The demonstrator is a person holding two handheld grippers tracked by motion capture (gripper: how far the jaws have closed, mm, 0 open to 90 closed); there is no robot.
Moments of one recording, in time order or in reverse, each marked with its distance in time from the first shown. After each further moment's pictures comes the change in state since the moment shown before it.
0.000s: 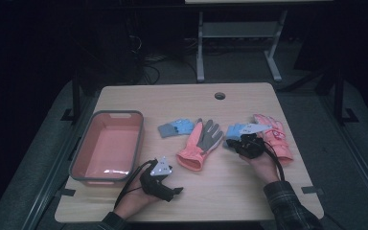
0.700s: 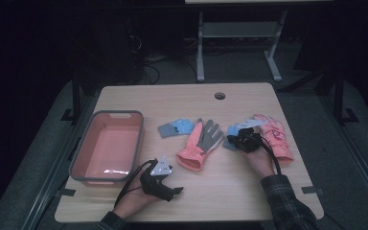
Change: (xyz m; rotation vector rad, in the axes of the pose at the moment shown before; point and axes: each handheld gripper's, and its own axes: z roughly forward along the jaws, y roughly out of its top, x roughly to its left) left arm 0.001 0.000 0.000 0.008 -0.002 0.009; right arm -0.022 -0.001 0.027 0.054 -0.066 0.041
